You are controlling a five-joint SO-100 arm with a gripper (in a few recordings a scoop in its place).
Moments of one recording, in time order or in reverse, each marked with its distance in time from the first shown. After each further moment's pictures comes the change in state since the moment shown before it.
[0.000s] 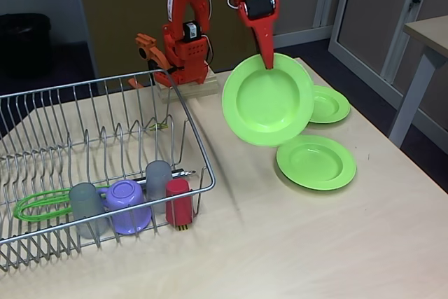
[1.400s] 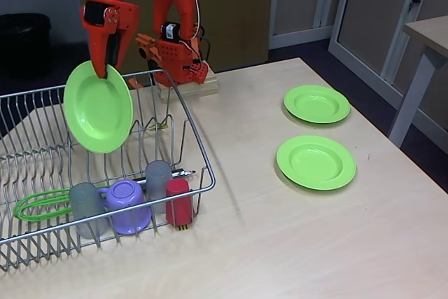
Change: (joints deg) arm 54.8 11.2 18.3 -5.7 -15.0
